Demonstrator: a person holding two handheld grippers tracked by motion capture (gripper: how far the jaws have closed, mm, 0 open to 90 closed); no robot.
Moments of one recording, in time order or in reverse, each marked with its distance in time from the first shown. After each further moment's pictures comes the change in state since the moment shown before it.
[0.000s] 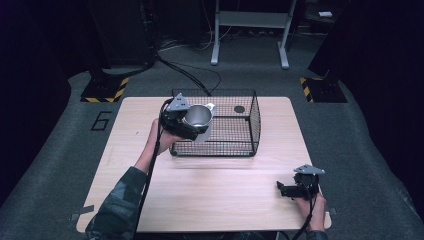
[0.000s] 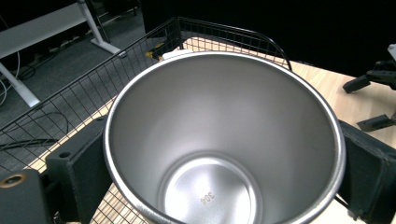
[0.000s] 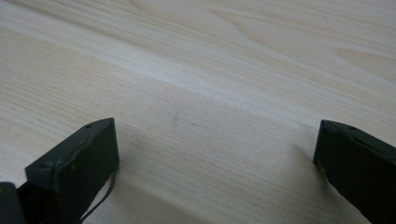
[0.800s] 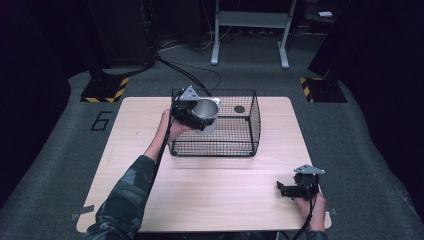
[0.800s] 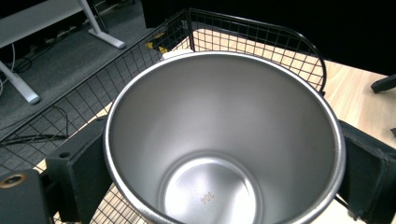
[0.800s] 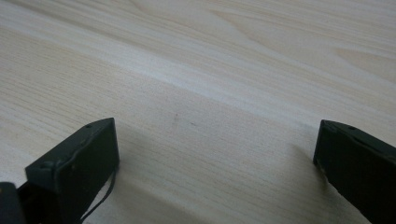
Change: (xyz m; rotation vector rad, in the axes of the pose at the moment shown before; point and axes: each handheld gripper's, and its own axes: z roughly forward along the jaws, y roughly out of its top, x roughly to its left) left arm 0.022 0.011 0.043 0.047 -0.005 0.000; right arm 0.000 0.000 0.000 -0.004 -0.003 0.003
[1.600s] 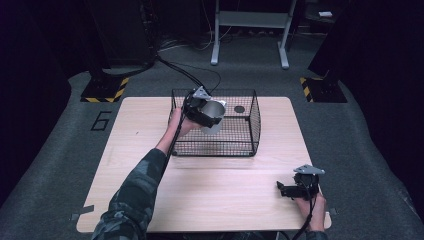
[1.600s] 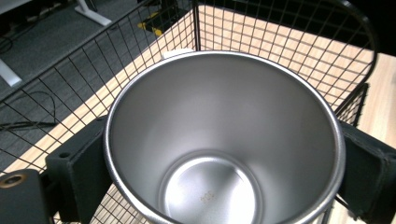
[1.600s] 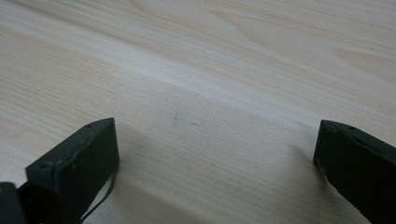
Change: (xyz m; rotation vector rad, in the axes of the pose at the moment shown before) left arm 0.017 -0.005 0.054 0.079 -0.026 -0.011; right arm 0.000 0.000 0.000 -0.002 -0.002 -0.006
